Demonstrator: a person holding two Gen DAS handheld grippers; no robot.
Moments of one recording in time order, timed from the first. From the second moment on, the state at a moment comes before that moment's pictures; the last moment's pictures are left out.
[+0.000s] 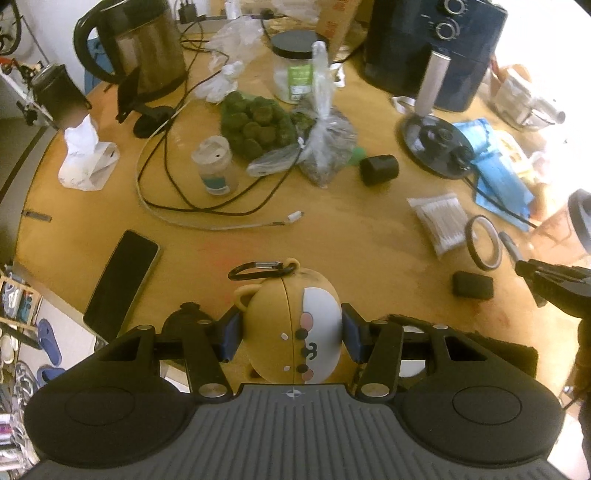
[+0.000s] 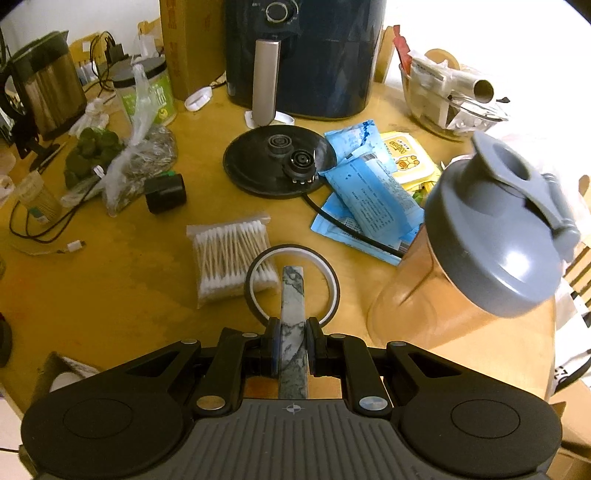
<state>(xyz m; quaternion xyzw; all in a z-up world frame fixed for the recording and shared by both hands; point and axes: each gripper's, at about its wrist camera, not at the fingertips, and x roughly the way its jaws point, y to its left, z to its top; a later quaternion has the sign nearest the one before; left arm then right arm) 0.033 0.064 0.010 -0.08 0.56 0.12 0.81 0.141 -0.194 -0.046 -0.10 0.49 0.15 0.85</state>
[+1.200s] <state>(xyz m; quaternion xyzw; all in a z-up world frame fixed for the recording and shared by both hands) 0.062 0.002 0.021 -0.04 0.55 -0.01 0.84 0.073 -0.227 0.007 -0.03 0.50 0.11 0.86</state>
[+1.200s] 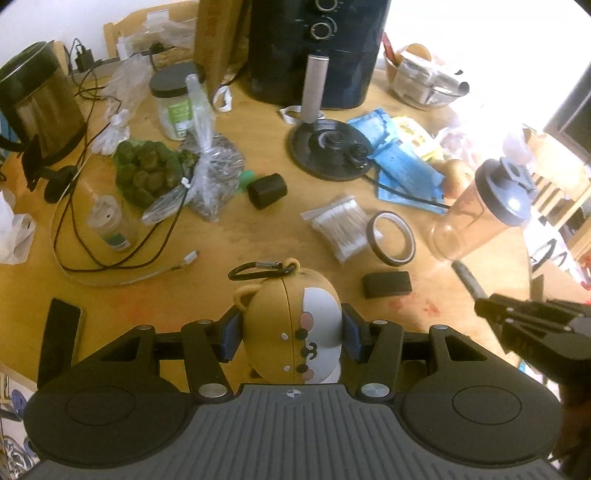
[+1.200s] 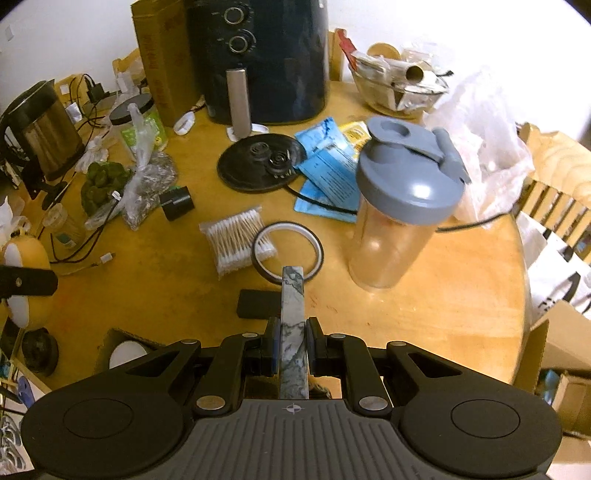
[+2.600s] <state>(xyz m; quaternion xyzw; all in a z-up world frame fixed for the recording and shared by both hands) 0.048 -0.041 -0.026 -0.04 0.62 -0.10 0.78 0.019 -0.267 -0.005 0.04 0.56 0.11 0.82</state>
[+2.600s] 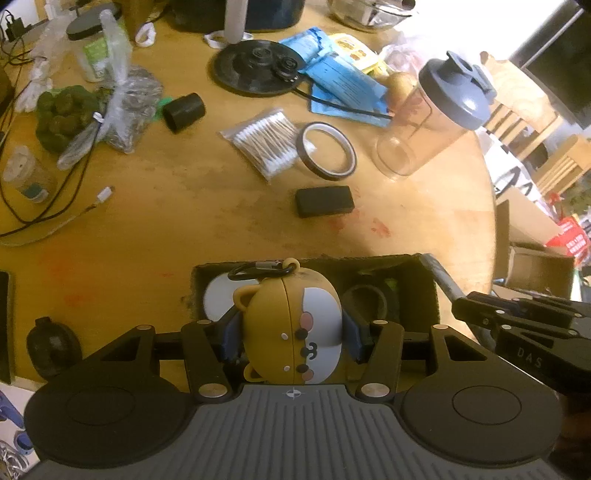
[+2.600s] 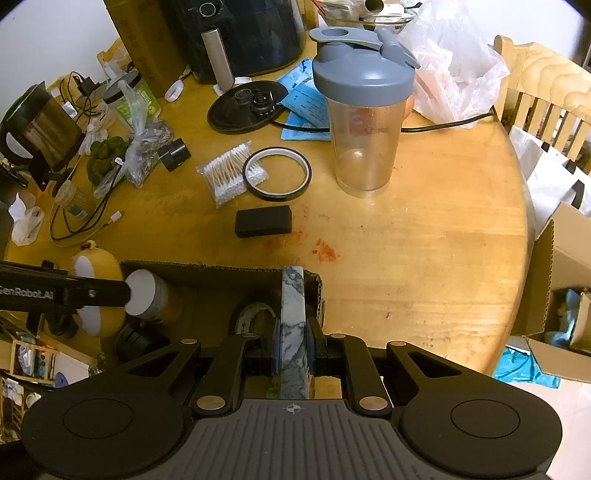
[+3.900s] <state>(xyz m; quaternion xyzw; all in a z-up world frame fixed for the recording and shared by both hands) 0.025 0.005 -0.029 -0.10 0.62 -0.05 0.78 0.019 -0.220 -0.007 0.03 0.56 0.14 0.81</state>
